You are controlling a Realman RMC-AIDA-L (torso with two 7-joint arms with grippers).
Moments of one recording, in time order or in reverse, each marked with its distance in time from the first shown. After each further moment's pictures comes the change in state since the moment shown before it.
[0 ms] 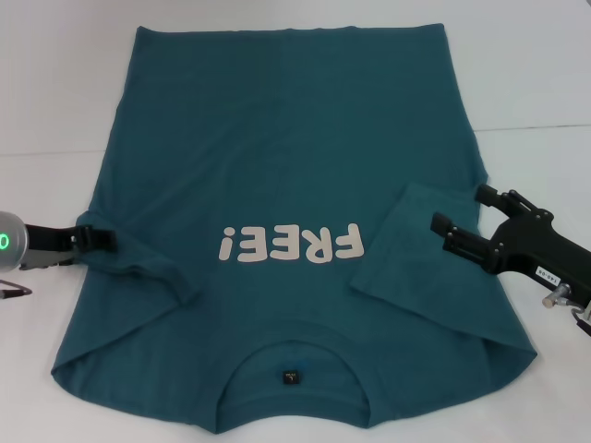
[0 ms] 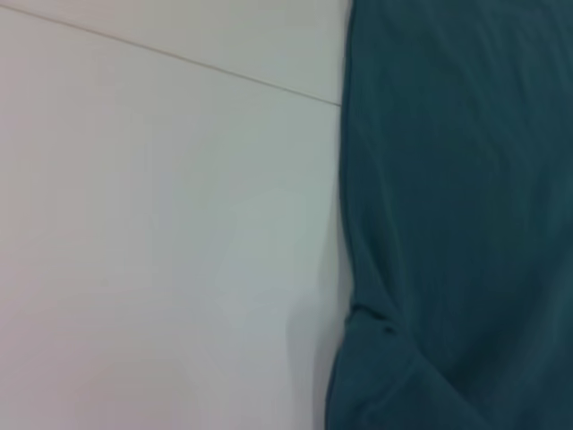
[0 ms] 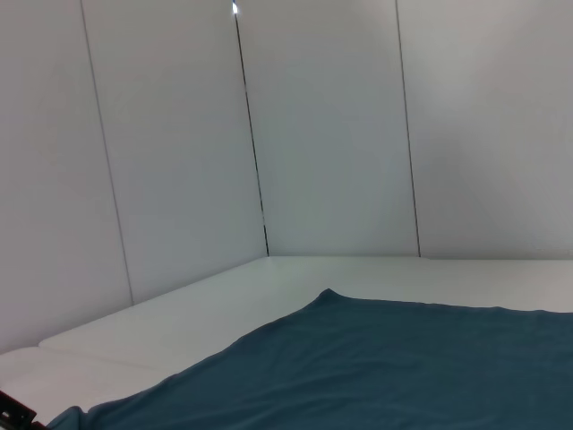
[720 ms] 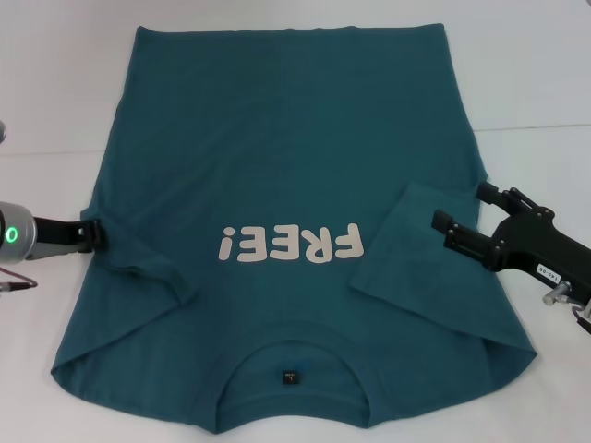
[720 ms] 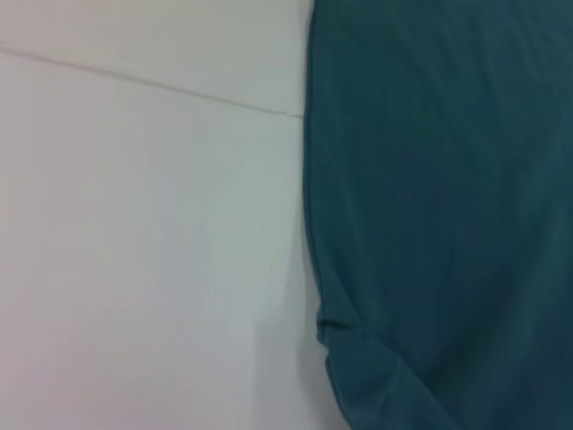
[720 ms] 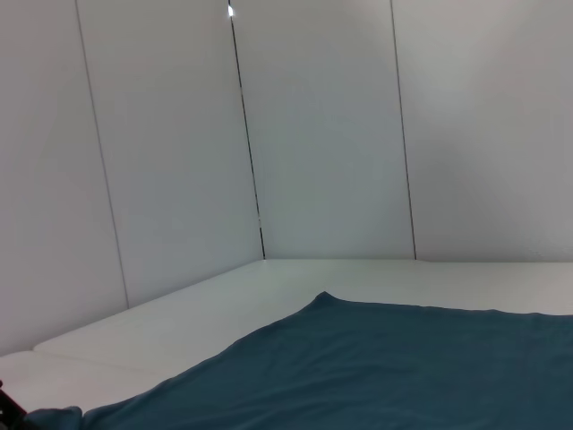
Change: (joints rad) left arm 0.000 -0.013 0.061 -0.038 -0.006 0.002 -0.002; right arm 0.002 0.000 0.000 0.000 0.008 0.003 0.000
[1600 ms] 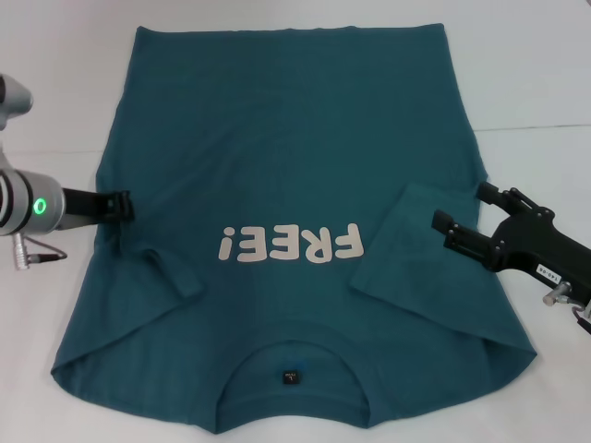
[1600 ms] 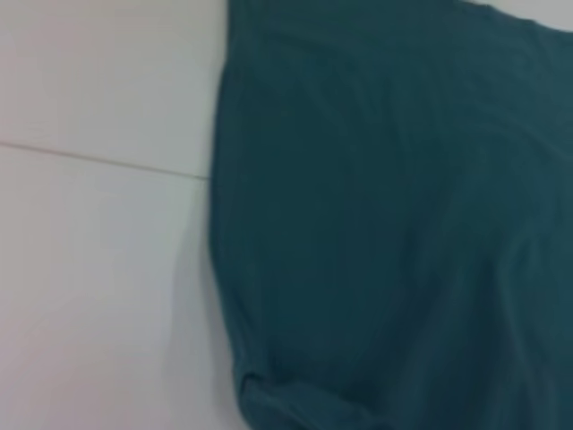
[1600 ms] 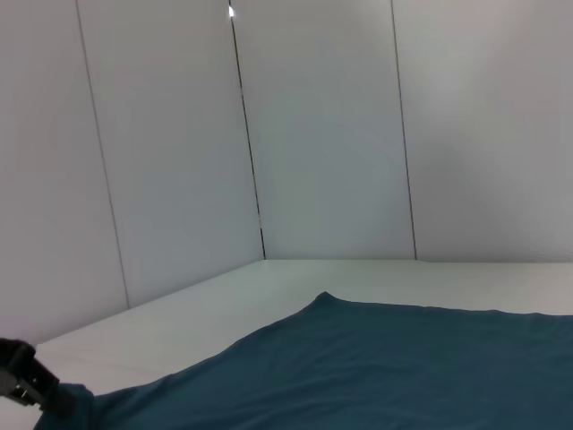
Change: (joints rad) left arm -0.037 -0.041 -0.001 -0.074 -0.012 0.025 -0.001; right arm -0.001 0.000 0.000 0.000 0.000 -0.001 0.000
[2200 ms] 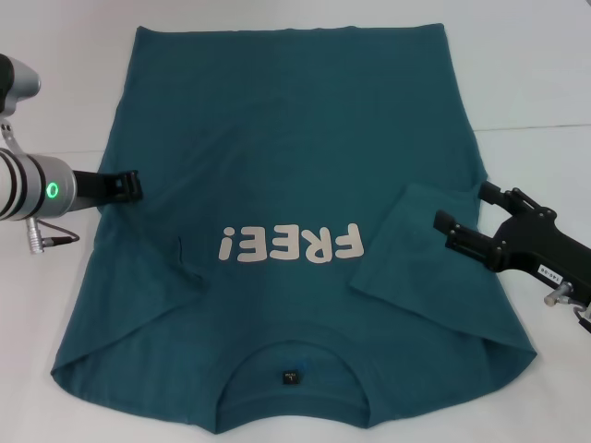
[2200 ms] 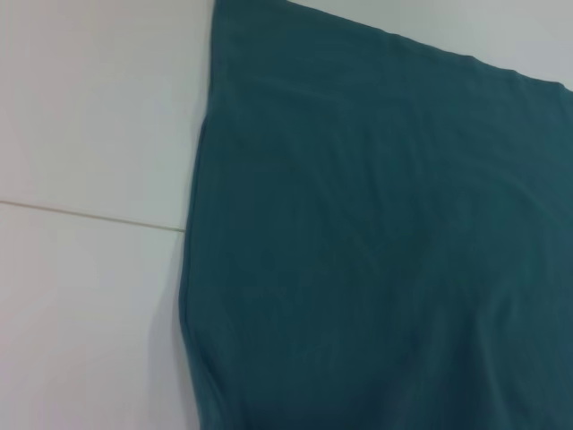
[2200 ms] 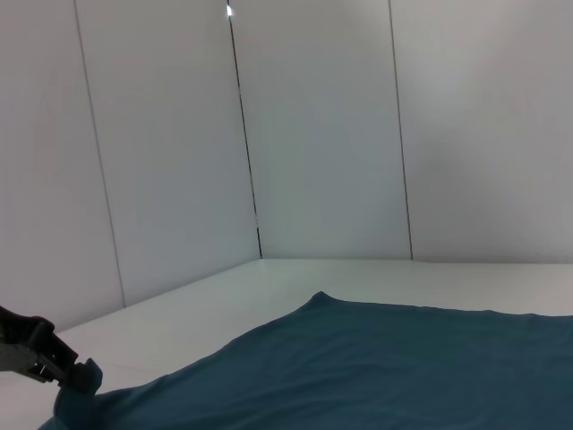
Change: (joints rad) left arm -0.026 -0.011 -0.002 0.012 -0.016 -0.068 -0.007; right arm -0.002 0.000 0.000 -0.001 0.003 0.002 -0.008
